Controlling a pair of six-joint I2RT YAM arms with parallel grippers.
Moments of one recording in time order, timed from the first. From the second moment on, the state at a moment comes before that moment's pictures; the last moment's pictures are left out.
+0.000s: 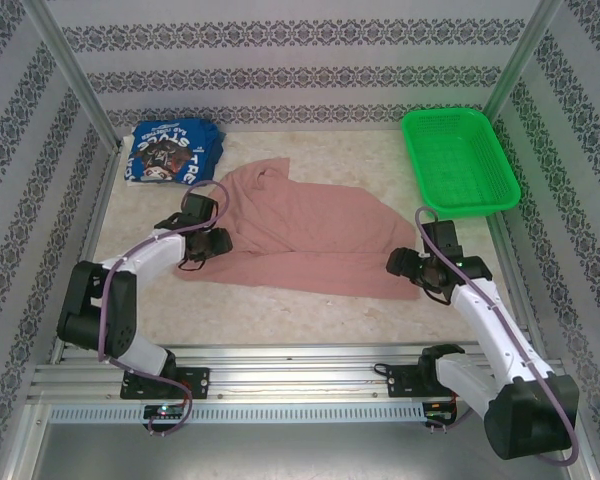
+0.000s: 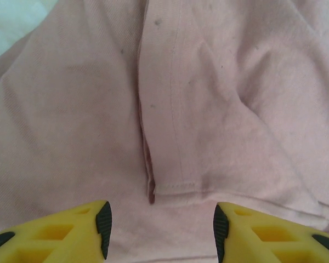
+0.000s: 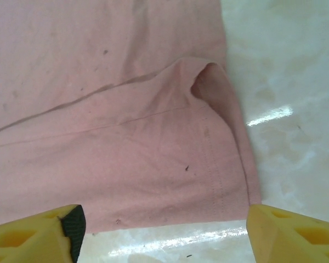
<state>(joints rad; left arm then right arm) -0.21 1.54 0.89 -0.45 0.01 -0.57 0.13 0.96 0.69 -0.78 -0.06 0.52</state>
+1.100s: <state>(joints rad) -0.21 1.63 0.98 -0.39 0.08 -0.59 0.37 0.84 0.68 -0.72 -0.09 0.46</state>
